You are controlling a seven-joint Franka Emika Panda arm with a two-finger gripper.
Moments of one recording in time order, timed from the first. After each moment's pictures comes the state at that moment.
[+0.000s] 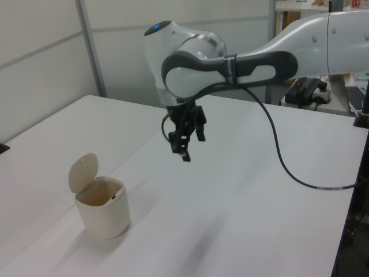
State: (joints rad) arm 0.19 0.23 -0.09 -1.48 -0.09 1.58 0.08
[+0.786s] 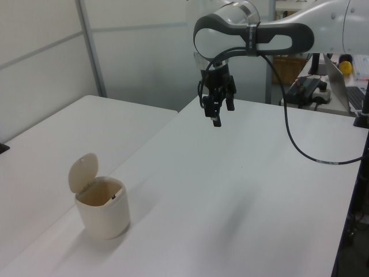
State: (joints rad) arm -0.02 0.17 -0.09 -1.48 -0.08 1.53 -0.12
